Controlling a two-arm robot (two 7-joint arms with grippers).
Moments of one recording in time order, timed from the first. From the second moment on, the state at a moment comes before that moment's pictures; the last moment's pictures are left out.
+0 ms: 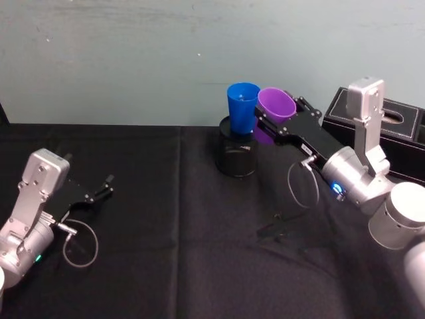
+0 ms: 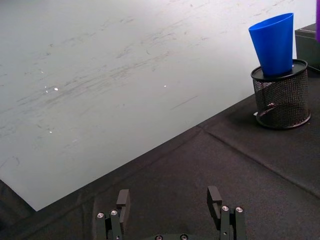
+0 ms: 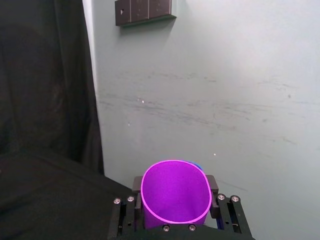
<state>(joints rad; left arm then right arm) -0.20 0.60 0.45 -1.41 -0.25 -0.12 0.03 0.51 0.21 -0.30 -1.09 0.31 -0.23 0.46</state>
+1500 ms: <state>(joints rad) -0.20 0.60 0.45 -1.41 -0.25 -0.12 0.03 0.63 0.16 -0.32 -0.90 0.32 -0.28 0.52</state>
